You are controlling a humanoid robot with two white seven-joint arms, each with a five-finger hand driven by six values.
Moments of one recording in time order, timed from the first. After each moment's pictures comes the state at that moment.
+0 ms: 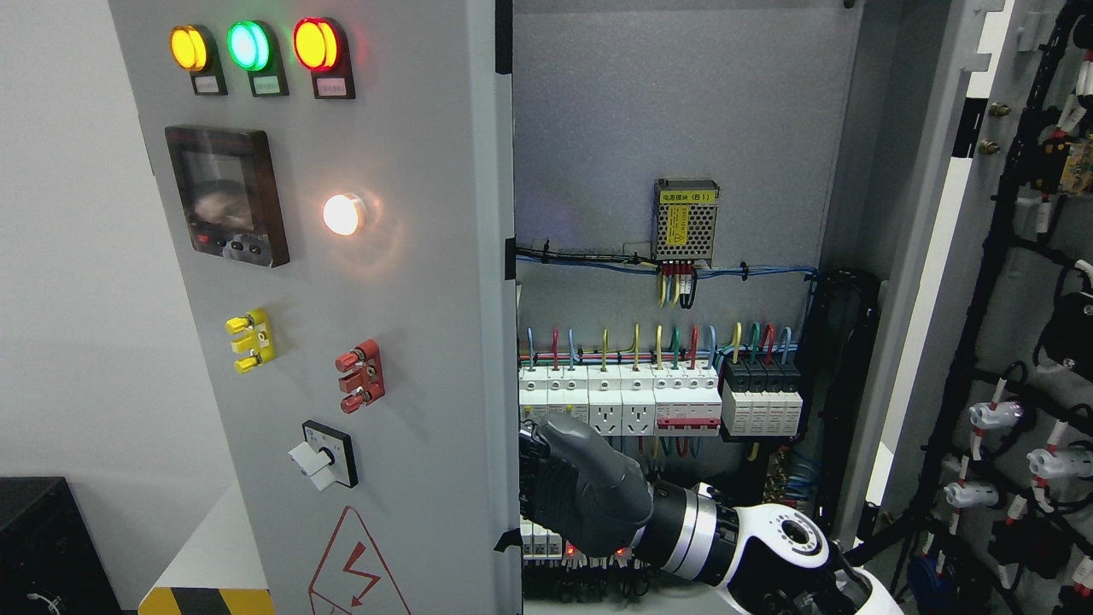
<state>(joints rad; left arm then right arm) 0.05 -0.10 -0.13 0.00 0.12 -0.04 -0.17 -0.75 -0.15 0.49 -1.58 -0.77 0.30 0.69</state>
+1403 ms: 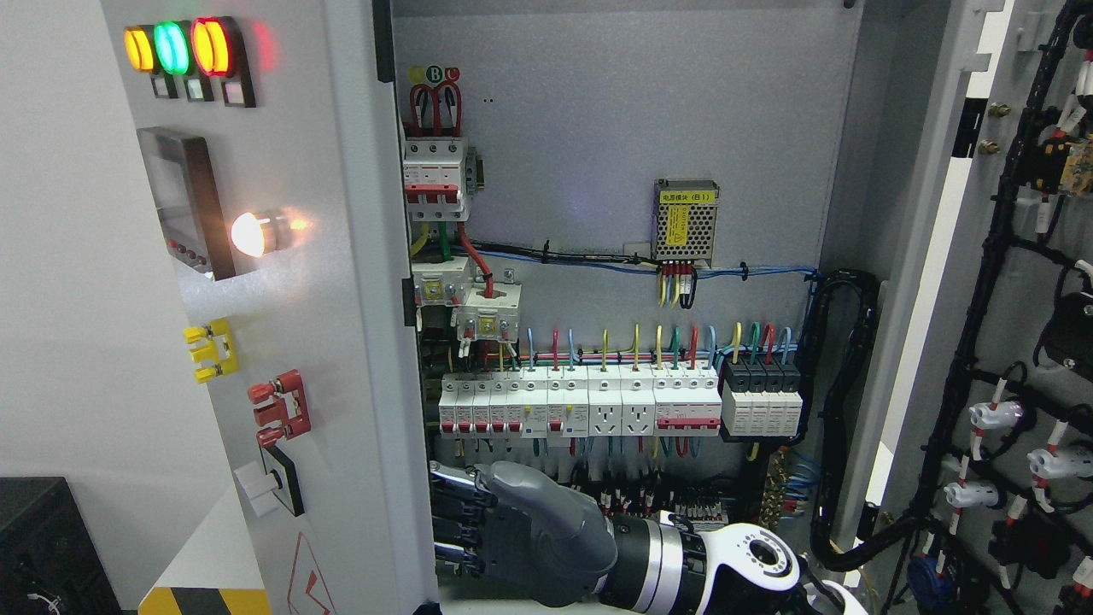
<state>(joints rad) 0.05 -0.10 -0.13 0.00 0.12 -0.04 -0.17 -0.74 -0.14 0.57 -1.68 -0.82 0.33 0.68</state>
